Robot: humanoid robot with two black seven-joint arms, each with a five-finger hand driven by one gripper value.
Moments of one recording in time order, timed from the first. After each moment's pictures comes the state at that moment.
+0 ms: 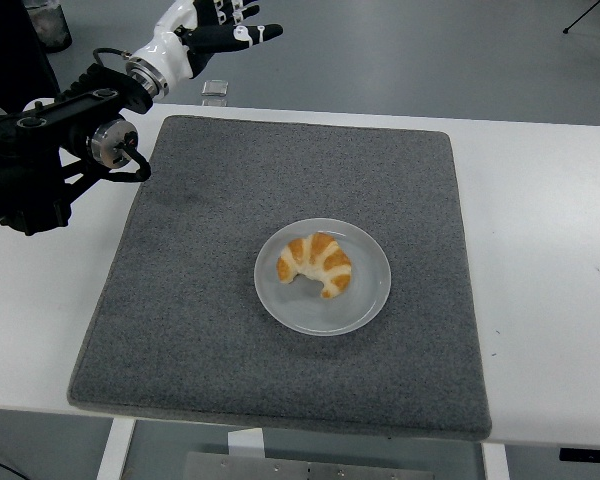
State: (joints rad) left arm -1.17 0.36 -0.20 -0.69 0.00 -0.11 -0.48; right arm 0.02 0.00 -0.10 0.14 0.05 0.03 -0.02
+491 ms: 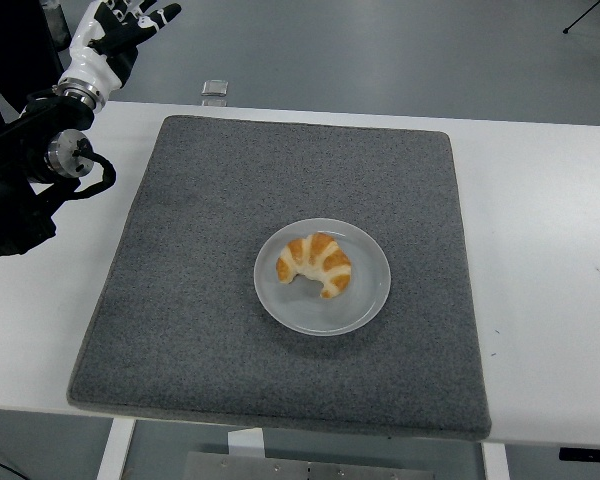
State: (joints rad) left arm -1.03 0.35 -0.47 -0.52 -0.12 -0.11 -0.48; right arm 0.02 0.00 -0.10 0.14 0.05 0.03 -0.02
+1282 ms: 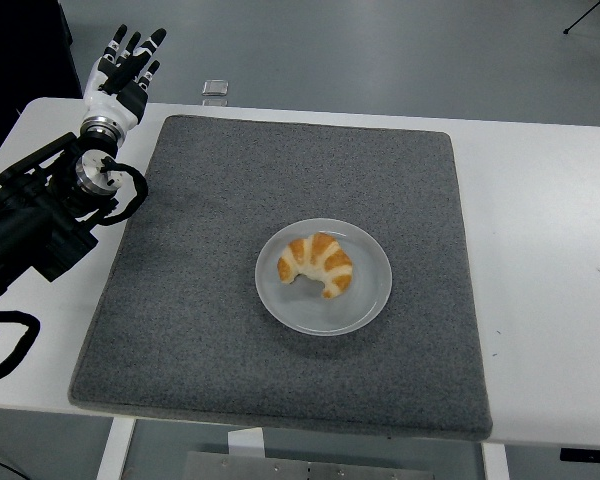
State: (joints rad) left arm -0.95 0.23 -0.62 -0.48 -0.31 -0.02 -0.40; right arm 0.02 0.00 -0.11 0.14 0.06 0.03 -0.02
